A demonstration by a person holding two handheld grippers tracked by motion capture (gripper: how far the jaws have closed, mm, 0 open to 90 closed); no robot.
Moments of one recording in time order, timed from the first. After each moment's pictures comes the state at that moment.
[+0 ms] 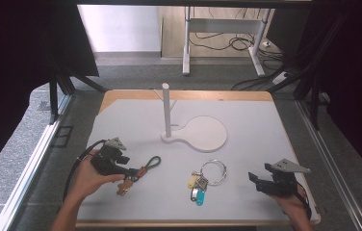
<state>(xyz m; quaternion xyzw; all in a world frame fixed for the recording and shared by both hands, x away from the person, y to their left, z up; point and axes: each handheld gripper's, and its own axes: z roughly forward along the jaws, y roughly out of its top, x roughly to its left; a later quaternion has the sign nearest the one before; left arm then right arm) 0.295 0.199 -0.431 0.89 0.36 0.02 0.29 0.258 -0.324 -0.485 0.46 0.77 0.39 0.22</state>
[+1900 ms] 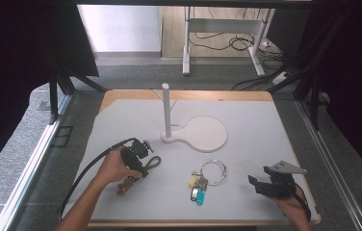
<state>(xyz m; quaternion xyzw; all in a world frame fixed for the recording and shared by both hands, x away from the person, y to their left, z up) 0.343 0.136 -0.474 0.94 0.32 -0.01 0.10 0.257 -0.323 -0.493 0.46 0.78 0.36 0.21</state>
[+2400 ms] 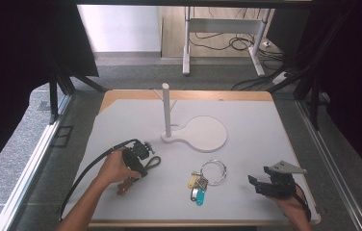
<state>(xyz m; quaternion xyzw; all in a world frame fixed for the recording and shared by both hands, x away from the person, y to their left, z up) 0.344 0.133 -0.479 0.95 0.31 0.00 0.08 0.257 -0.323 -0.493 0.46 0.78 0.36 0.21</state>
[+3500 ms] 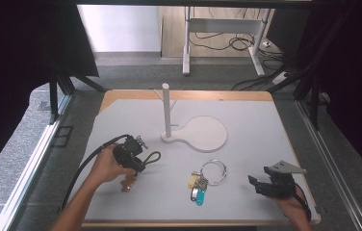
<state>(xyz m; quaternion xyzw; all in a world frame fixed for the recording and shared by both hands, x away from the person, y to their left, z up) 0.331 0.151 -0.443 0.93 0.32 0.02 0.16 0.258 -0.324 -0.494 0.47 0.78 0.36 0.21</state>
